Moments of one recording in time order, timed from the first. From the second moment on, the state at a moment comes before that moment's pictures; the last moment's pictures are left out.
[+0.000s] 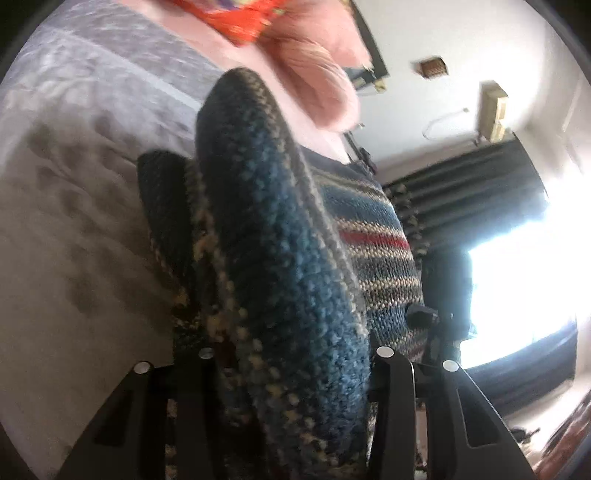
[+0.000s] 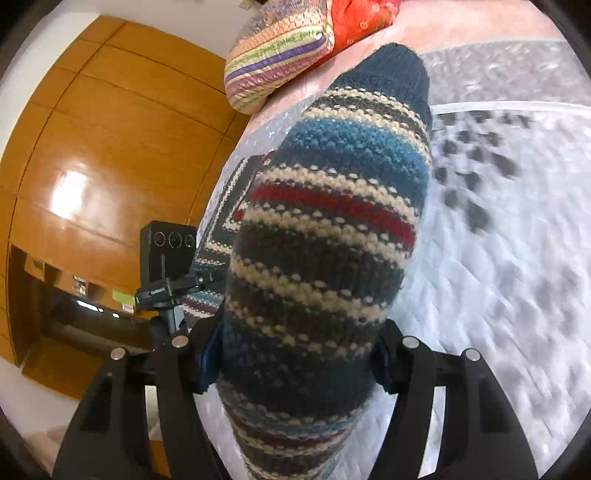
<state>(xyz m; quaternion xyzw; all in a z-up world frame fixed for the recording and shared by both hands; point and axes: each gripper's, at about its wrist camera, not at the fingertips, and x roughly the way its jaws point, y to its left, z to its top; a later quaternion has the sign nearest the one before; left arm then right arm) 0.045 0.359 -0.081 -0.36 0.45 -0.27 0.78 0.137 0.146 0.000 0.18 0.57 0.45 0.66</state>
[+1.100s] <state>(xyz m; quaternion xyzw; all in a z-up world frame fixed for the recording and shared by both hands) -0.045 0.169 -0.085 -0.23 0.50 -0.16 0.82 -0.004 -0.003 -0.058 0.18 0.63 0.36 0.66</state>
